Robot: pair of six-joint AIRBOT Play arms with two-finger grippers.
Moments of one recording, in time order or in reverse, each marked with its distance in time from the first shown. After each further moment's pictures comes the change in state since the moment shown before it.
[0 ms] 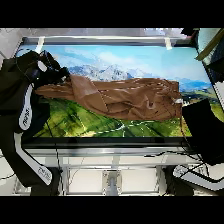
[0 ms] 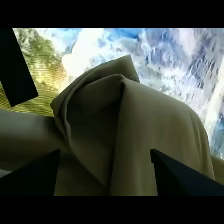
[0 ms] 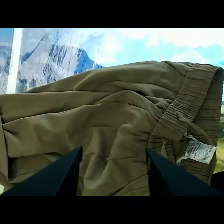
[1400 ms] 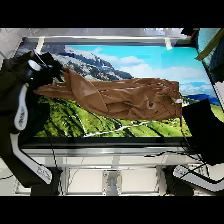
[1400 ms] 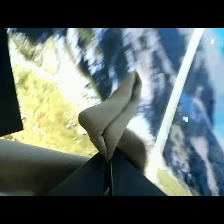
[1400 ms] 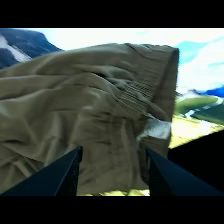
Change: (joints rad) left arm 0.077 0.111 0.003 -0.175 0.053 0.013; right arm -0.011 0.021 -0.001 -0.195 0.023 -0.009
